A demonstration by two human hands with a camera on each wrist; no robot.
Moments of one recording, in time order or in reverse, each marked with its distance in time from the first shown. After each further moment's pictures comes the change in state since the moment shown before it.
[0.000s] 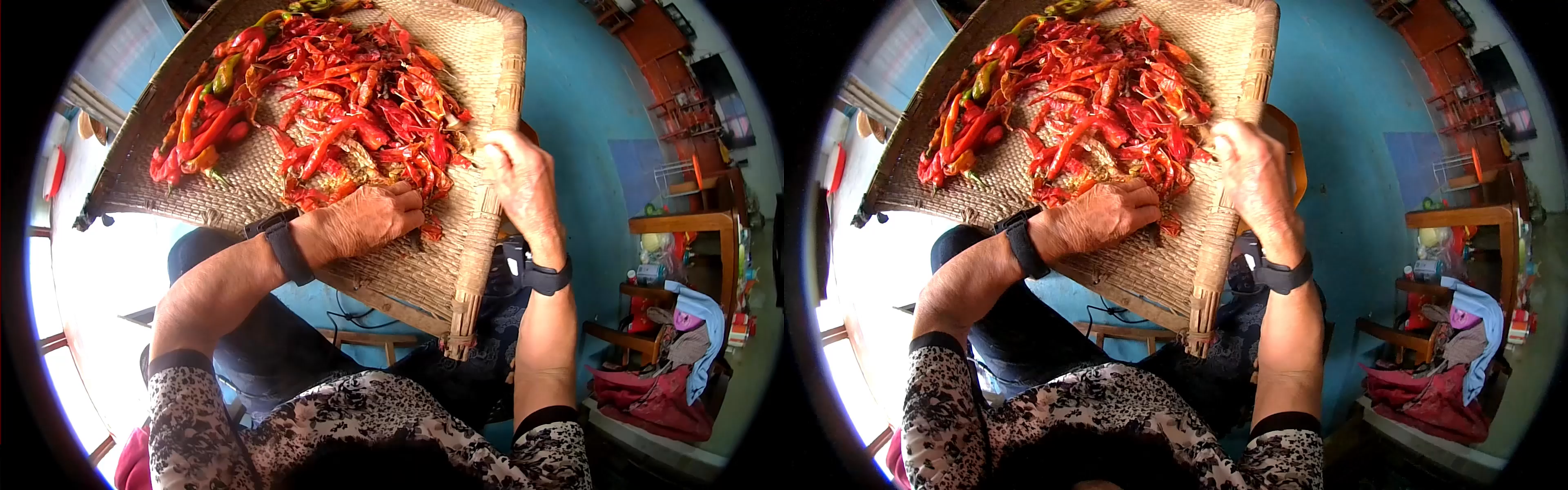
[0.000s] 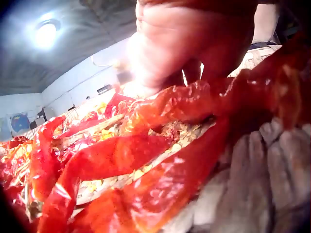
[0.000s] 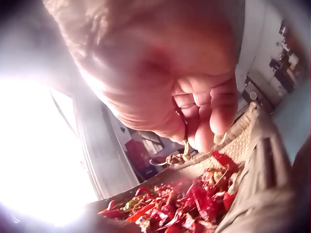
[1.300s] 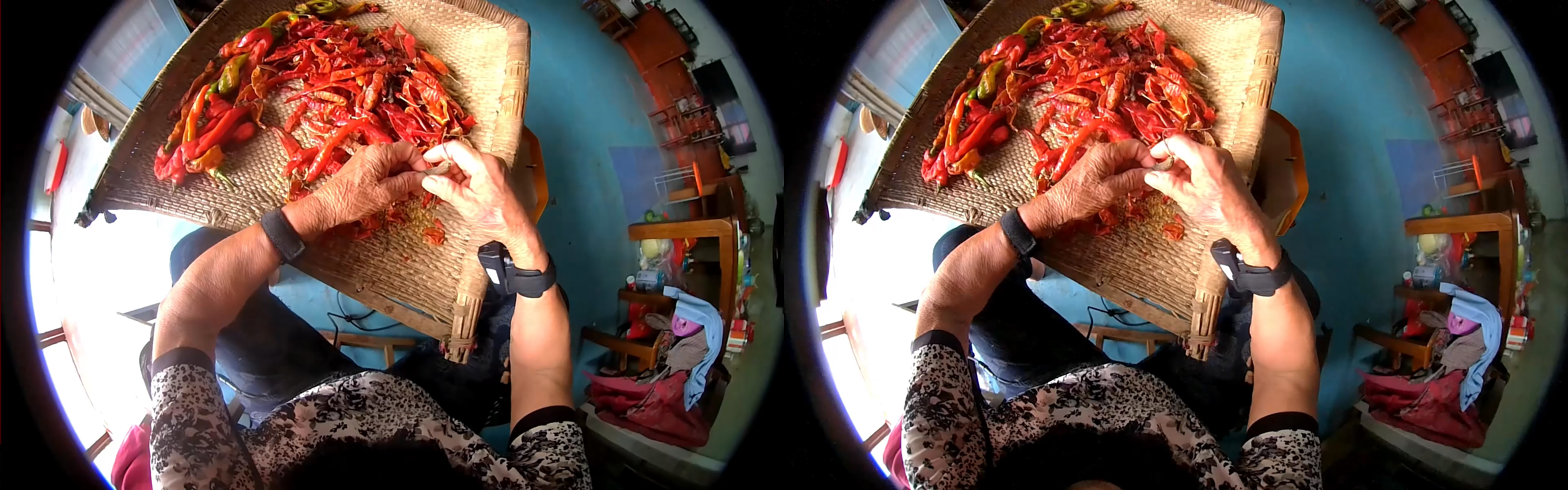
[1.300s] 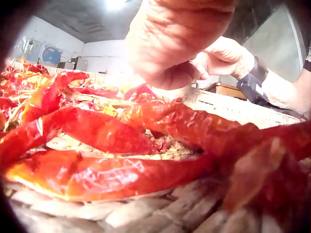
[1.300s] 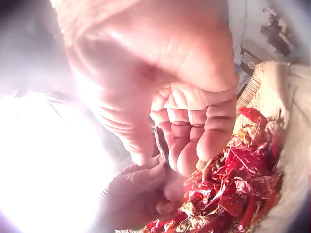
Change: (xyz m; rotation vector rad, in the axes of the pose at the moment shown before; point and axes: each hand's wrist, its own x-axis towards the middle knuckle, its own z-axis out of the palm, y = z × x) left_hand 0.008 -0.017 -0.032 -1.020 0.178 -0.627; right_hand 0.003 -0.022 0.030 0.505 -0.348 0.182
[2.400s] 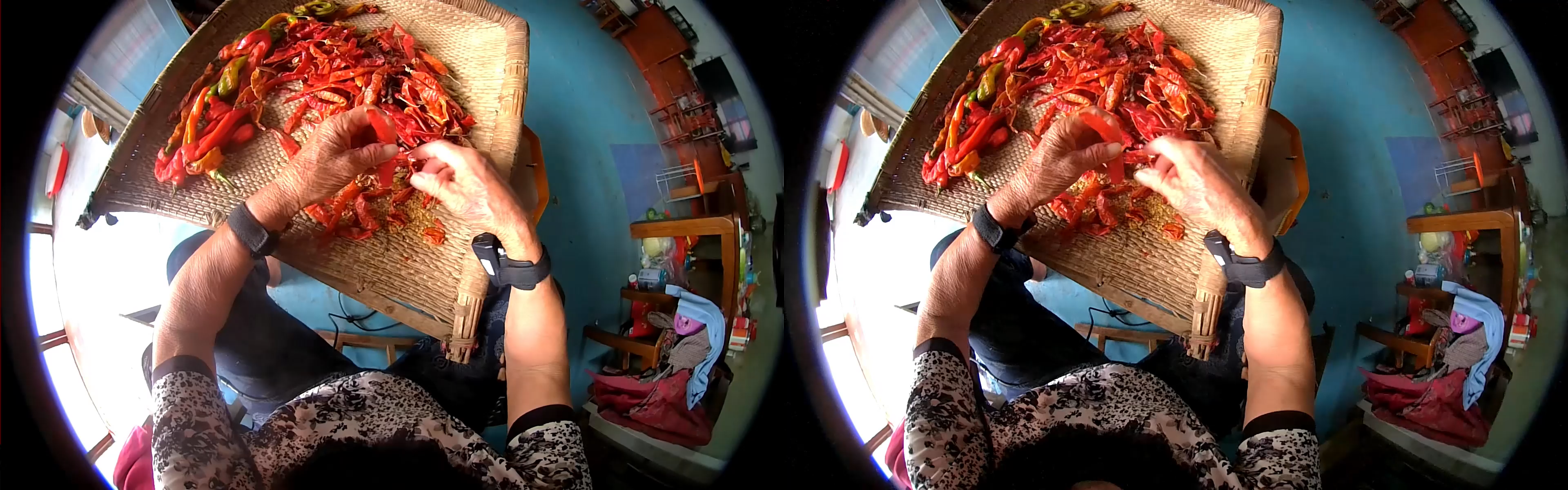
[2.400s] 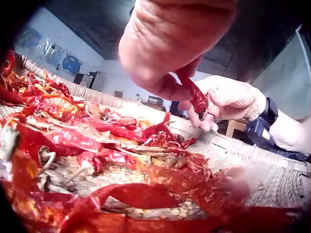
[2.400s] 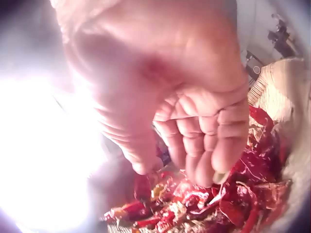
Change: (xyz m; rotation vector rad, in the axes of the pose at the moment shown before) left_hand -0.008 -0.005 -0.032 -0.325 0.078 0.219; right_hand 0.009 -0.004 0.002 -0.161 -0.081 -0.025
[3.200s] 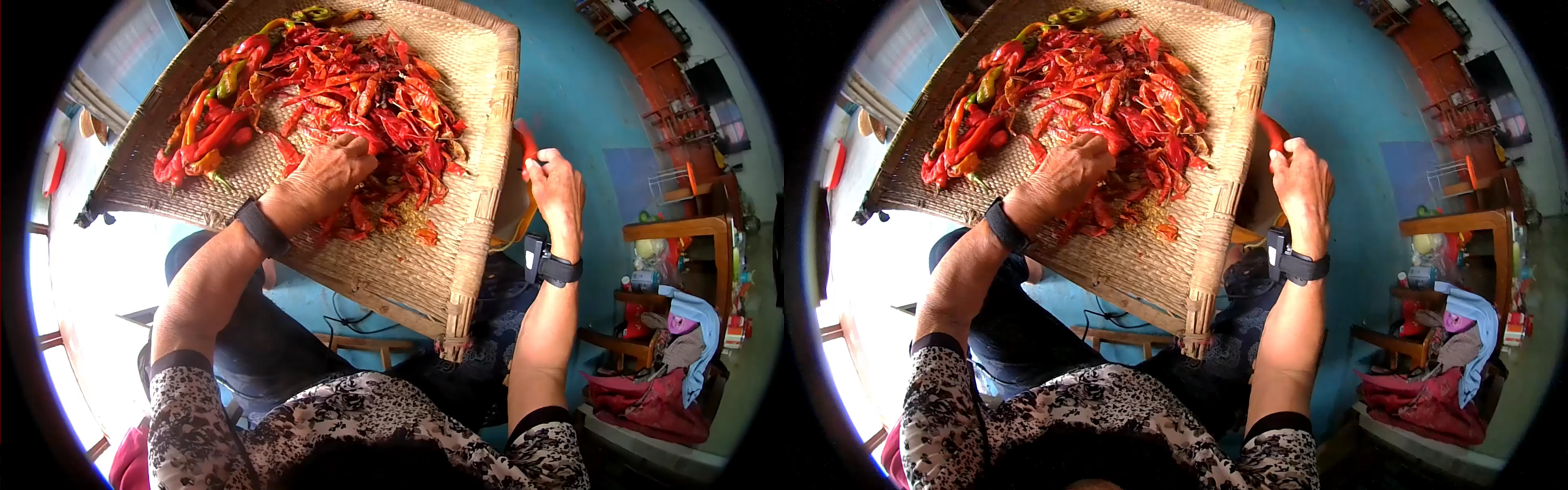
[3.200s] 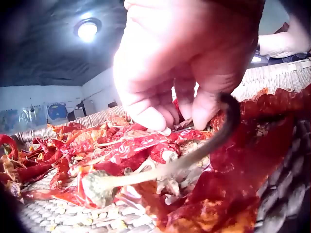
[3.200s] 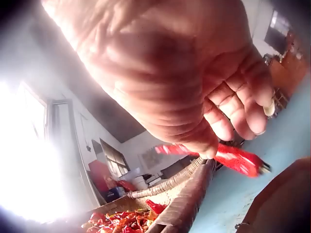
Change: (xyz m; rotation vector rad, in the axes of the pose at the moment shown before) left_hand -0.006 -0.023 -0.007 1.402 -0.140 0.273; right_hand -0.043 0.053 -0.077 -0.626 0.505 0.423
